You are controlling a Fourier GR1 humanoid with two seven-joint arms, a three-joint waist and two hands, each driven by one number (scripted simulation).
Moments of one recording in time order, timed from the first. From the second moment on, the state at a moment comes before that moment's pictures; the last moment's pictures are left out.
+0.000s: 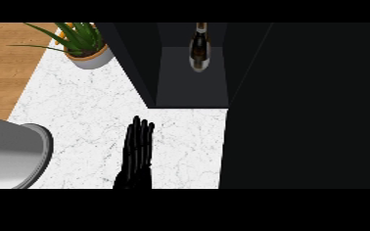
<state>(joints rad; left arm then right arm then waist) -0.01 0.24 -0.88 -1.80 0.49 0.88 -0.60 -0.05 -0.12 0.04 -2.41 -0.24 0.19 0.60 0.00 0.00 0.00</state>
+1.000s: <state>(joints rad) 0.29 0.62 -0.66 -2.11 0.62 0.61 -0.64 0.07 -0.08 0.24 -2.40 -0.29 0.28 0.70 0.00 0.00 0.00</state>
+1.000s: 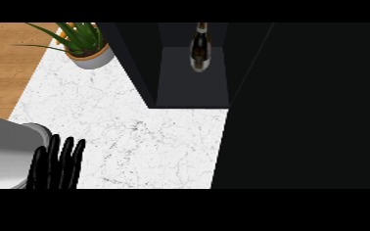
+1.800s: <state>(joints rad) 0.46 0.75 -0.32 -2.11 0.82 0.37 -0.67 0.08 0.00 0.71 -2.41 -0.19 0.18 0.73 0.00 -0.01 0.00</state>
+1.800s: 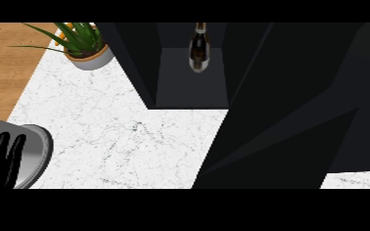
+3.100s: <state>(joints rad) 0.44 0.77 -0.15 -2.10 0.94 0.18 -0.54 -0.44 -0.16 0.86 -2.31 0.00 -0.38 0.74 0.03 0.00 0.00</state>
